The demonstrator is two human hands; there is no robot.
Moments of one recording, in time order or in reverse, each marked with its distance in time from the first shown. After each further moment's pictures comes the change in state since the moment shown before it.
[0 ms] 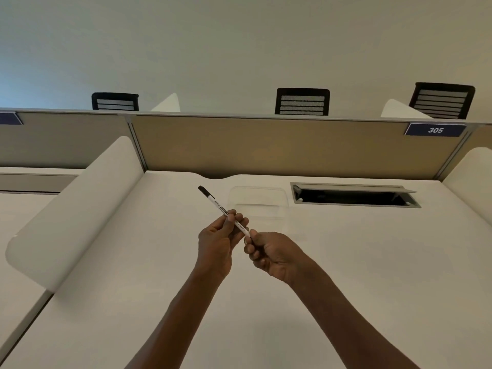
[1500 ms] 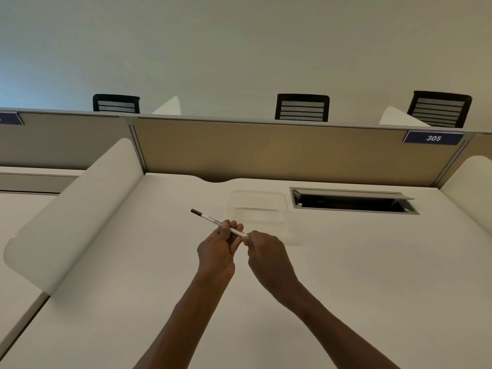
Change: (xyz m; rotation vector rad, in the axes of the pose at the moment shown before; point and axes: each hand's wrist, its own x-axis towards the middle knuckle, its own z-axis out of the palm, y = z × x) left_hand 0.002 -0.006 0.001 -0.151 0.207 -0.129; right_hand 0.023 0.033 -0.003 -1.302 0.488 -0.960
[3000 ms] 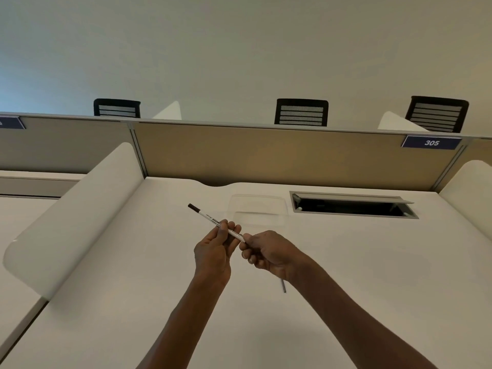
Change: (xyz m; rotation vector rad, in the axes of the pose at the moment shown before) left_hand 0.004 0.004 -0.007 0.013 -0.082 0.108; right_hand 0.032 -0.004 -0.035 1.032 -0.621 0.724
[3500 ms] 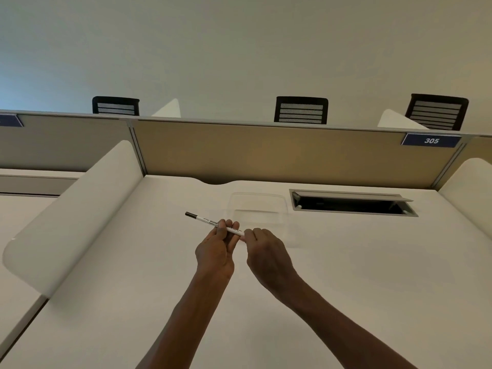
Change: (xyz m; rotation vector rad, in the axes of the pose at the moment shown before) left_hand -0.004 0.002 0.011 -0.082 0.133 -0.090; right_hand 0.010 0.038 0.014 -1.444 0.692 -0.976
